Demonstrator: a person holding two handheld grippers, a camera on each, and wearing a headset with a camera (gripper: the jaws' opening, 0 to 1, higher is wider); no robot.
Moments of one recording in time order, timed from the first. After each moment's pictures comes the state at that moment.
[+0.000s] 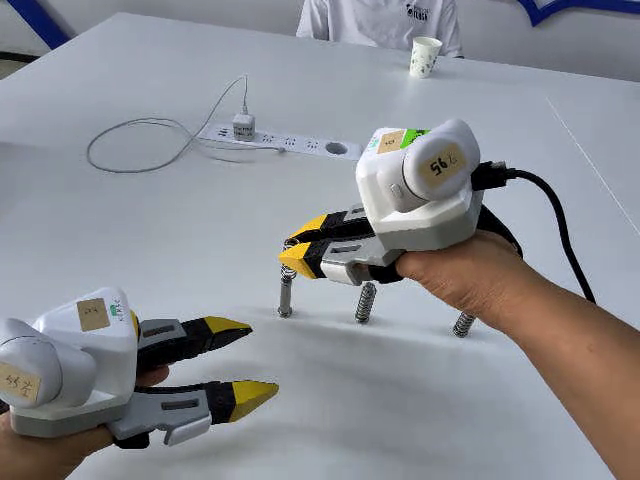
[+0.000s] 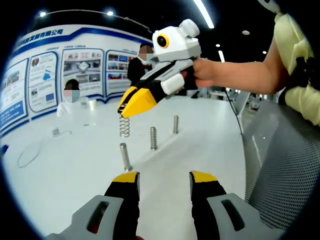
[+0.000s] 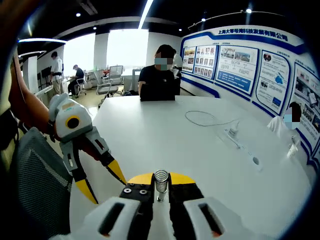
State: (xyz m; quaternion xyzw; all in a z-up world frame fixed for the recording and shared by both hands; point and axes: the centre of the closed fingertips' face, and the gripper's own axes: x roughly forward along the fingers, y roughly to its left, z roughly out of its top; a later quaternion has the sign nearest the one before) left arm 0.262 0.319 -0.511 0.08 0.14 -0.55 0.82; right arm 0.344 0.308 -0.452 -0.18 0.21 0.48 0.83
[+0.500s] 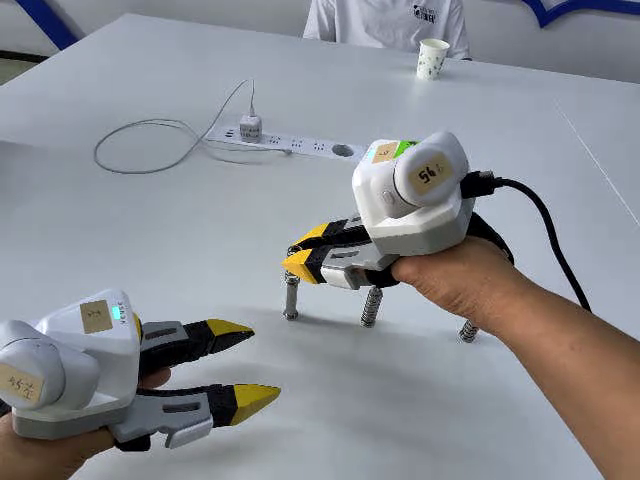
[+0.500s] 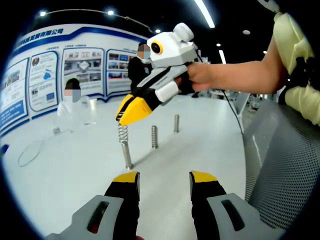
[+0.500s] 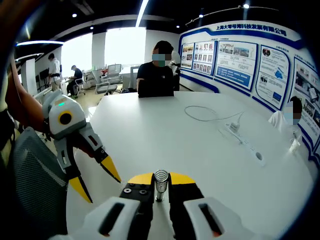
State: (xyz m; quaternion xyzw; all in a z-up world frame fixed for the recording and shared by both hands) left arm 0.264 0.325 -0.513 0.08 0.14 -0.55 0.82; right arm 0.351 0.310 -0.468 -0.17 0.23 0.47 0.83
